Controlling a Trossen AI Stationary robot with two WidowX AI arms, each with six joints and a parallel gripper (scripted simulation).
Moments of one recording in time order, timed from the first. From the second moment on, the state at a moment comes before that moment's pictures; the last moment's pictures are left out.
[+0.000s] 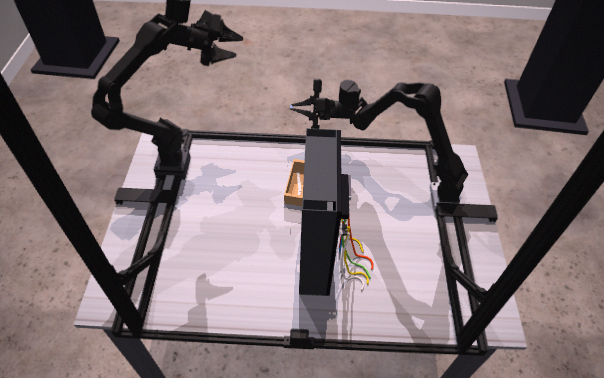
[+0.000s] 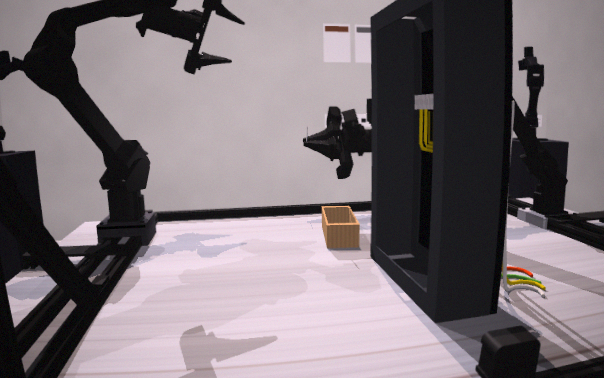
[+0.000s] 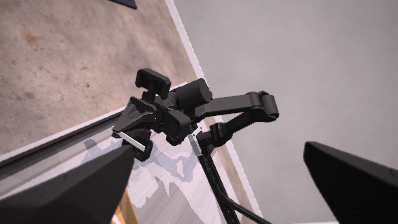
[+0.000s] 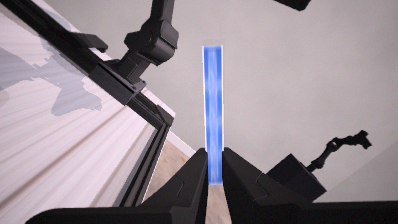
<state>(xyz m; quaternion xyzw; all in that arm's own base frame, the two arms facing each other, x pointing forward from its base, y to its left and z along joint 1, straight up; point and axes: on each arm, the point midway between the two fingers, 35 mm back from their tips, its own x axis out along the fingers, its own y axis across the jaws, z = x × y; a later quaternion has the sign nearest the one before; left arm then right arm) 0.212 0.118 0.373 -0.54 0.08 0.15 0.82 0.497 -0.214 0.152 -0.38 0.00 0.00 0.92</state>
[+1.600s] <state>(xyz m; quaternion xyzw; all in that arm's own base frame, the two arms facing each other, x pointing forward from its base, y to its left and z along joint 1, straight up) 0.157 0.038 0.382 0.00 0.00 0.00 1.00 0.497 -0.214 0.147 -0.47 0.00 0.00 0.88</state>
